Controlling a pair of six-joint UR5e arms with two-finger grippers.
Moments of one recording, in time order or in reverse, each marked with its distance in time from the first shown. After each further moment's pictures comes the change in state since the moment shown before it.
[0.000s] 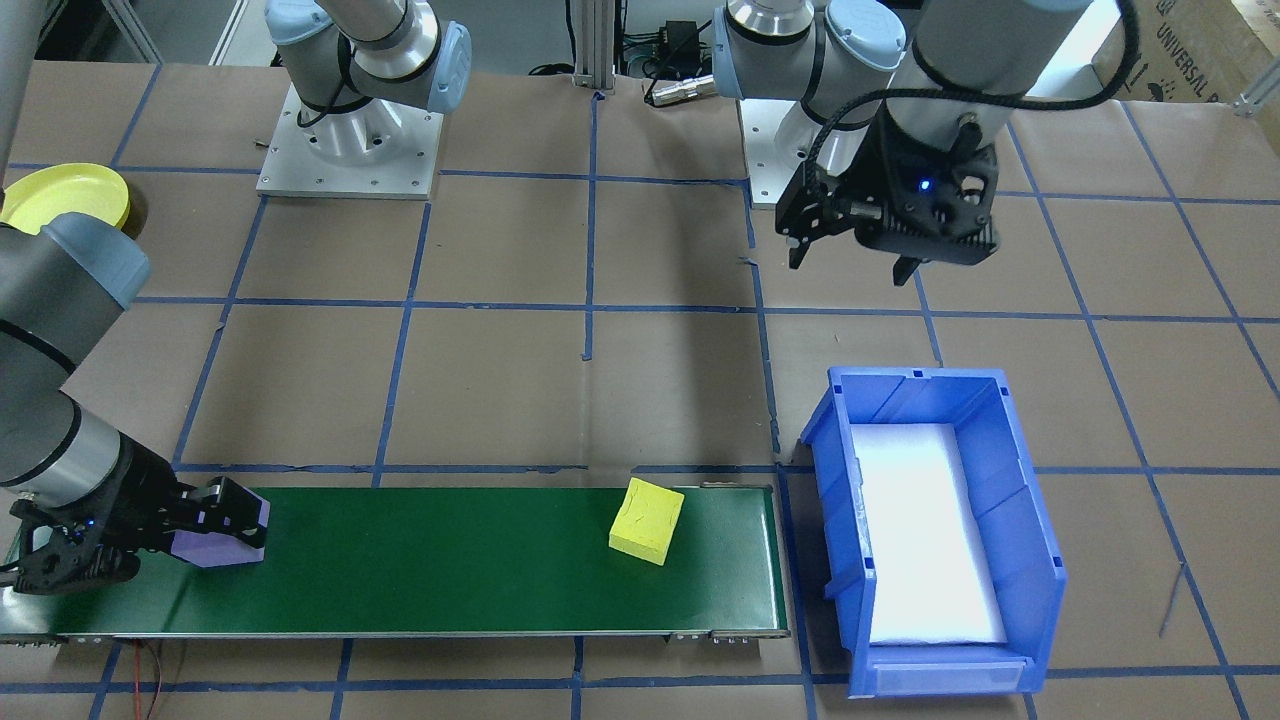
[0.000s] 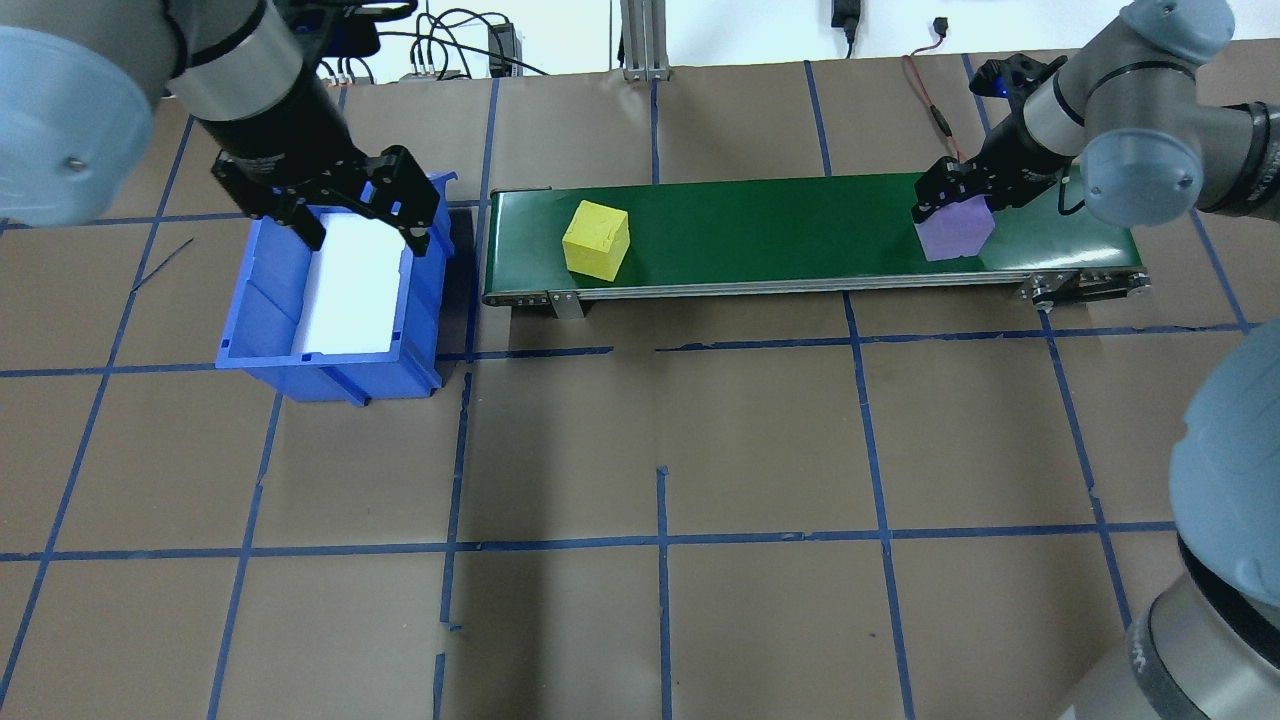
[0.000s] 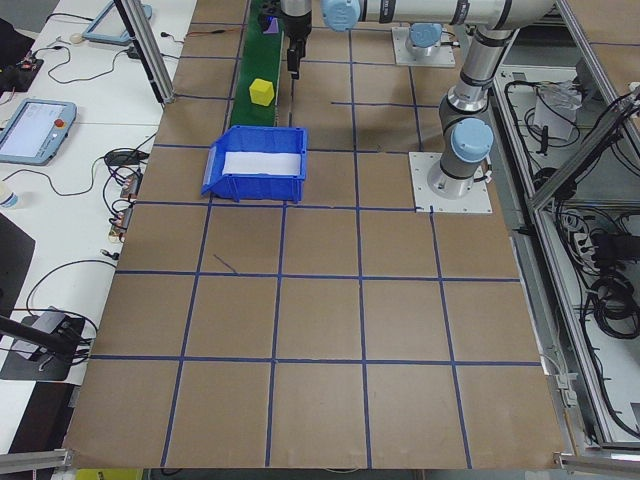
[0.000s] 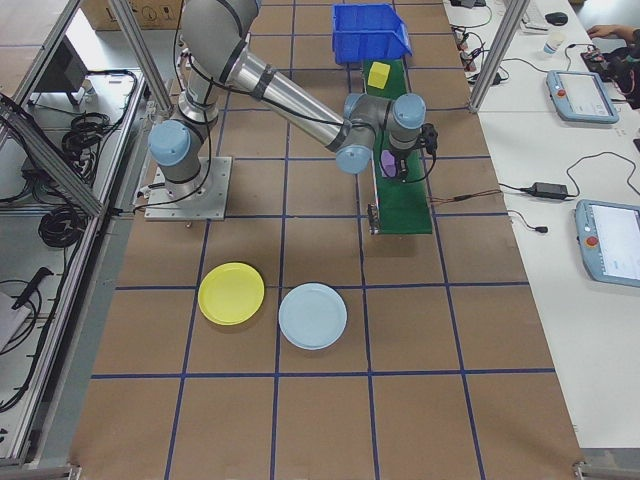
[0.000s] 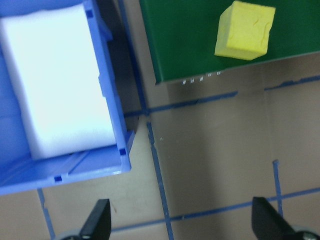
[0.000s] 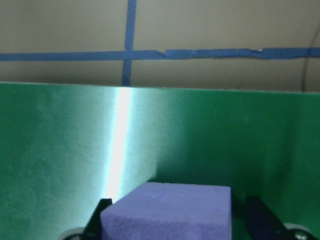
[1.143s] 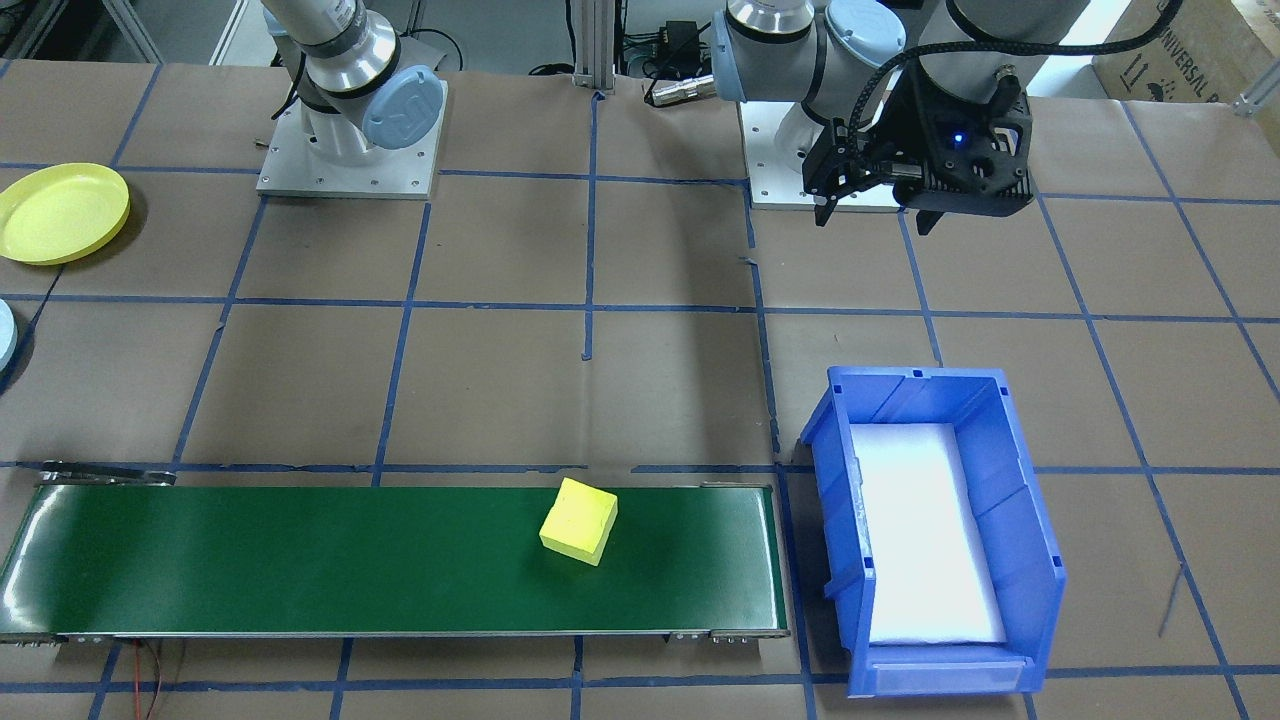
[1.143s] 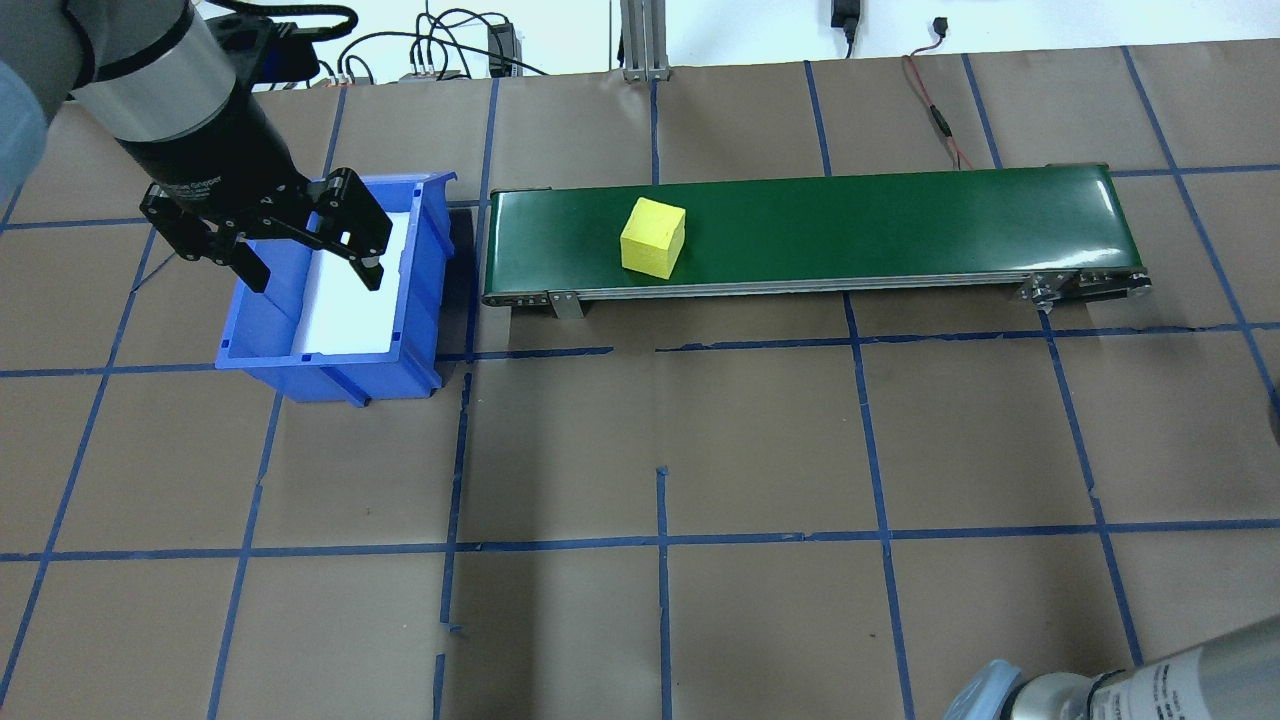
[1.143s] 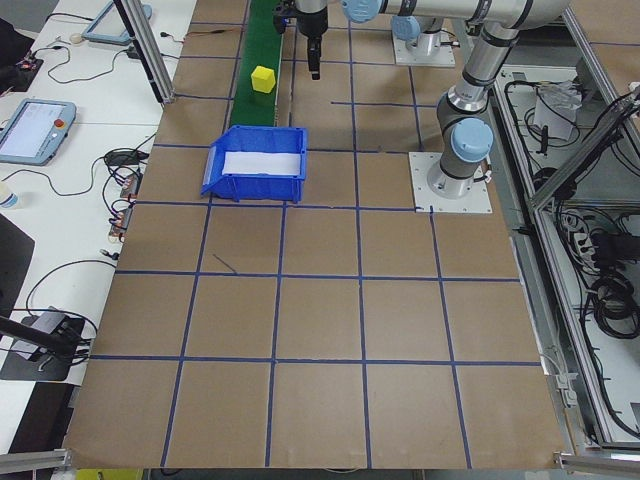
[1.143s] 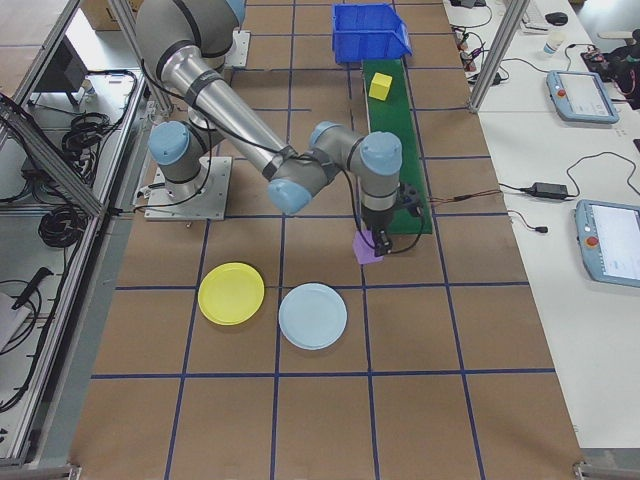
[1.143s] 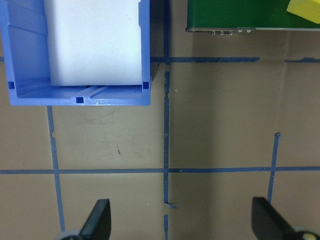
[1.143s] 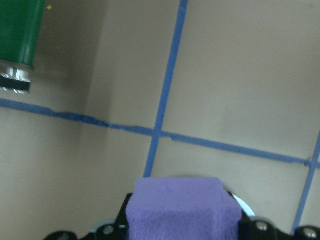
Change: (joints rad) left arm 0.029 0.043 -0.020 -0.062 0.024 0.002; right arm -0.545 -0.145 0.042 0.034 -0.267 -0.653
